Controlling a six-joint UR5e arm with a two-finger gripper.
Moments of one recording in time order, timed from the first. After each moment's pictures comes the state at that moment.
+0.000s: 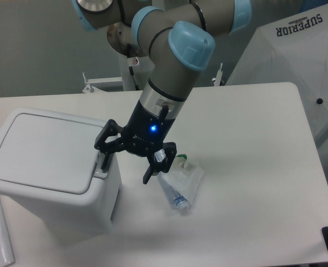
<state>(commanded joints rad) 2.43 -1.83 -1.50 -1.08 0.95 0.41</state>
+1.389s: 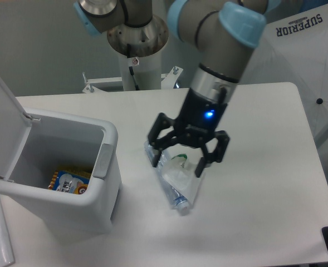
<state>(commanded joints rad) 2.63 -1.84 -1.48 -1.04 0.94 0.48</state>
